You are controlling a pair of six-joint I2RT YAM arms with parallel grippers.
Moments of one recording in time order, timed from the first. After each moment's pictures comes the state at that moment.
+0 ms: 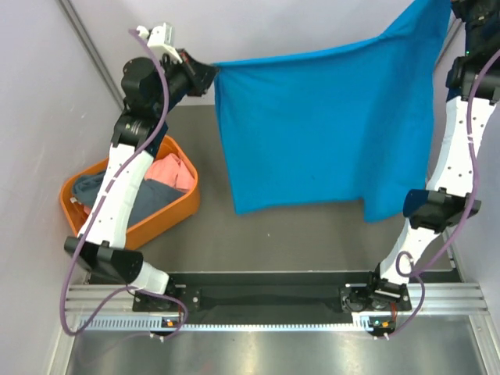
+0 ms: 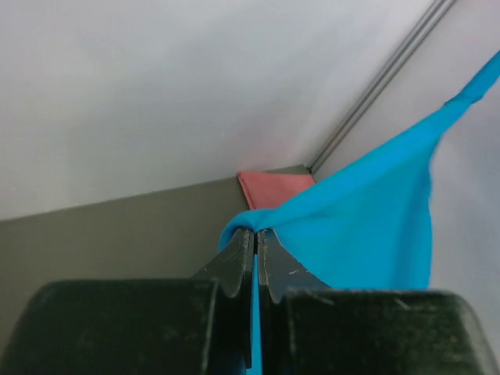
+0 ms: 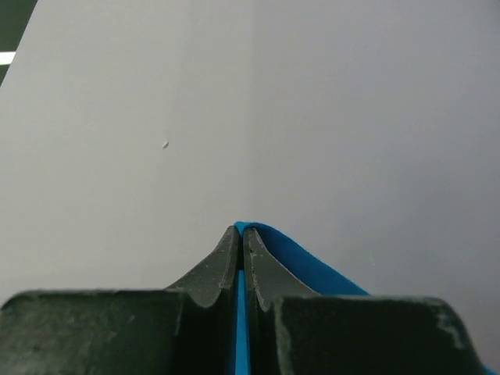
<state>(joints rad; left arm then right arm) -0.26 1.45 1.76 -0.23 0.30 -0.45 -0.25 1.91 2.54 -0.13 -0.16 0.89</state>
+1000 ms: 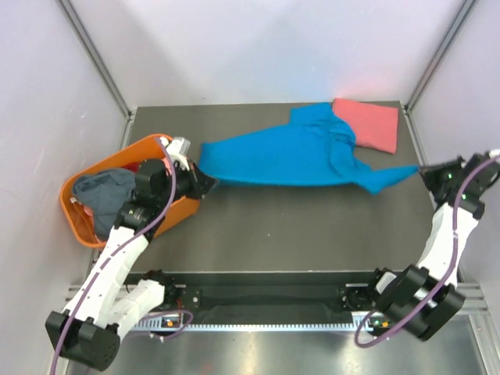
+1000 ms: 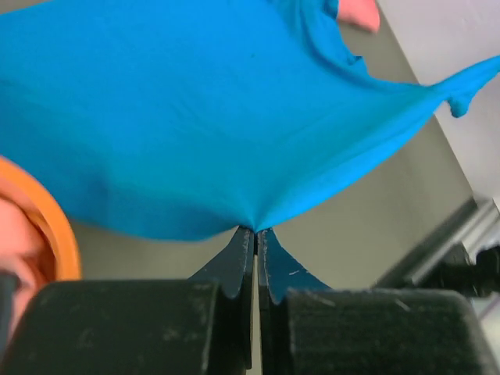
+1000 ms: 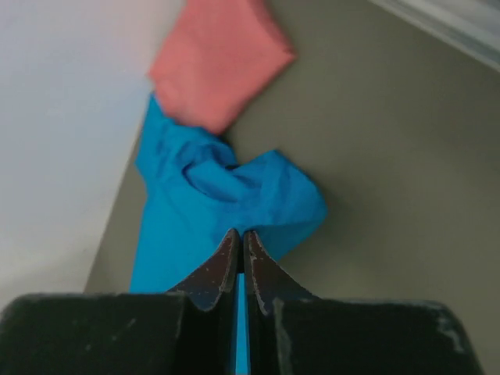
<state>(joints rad) -0.27 0.90 0.84 -0.27 0.40 -0.39 -0.63 1.09 0.94 -0.38 -0.37 0.75</state>
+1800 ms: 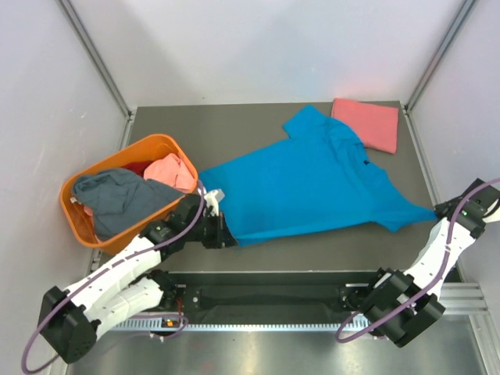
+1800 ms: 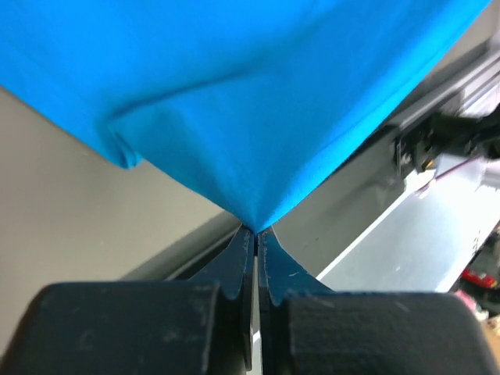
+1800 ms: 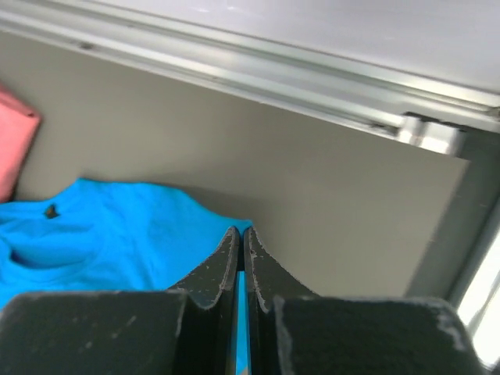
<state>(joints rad) -0.61 0.86 0.56 -0.48 0.38 -0.68 -0.79 0.95 0.81 -0.63 0.06 0.58</state>
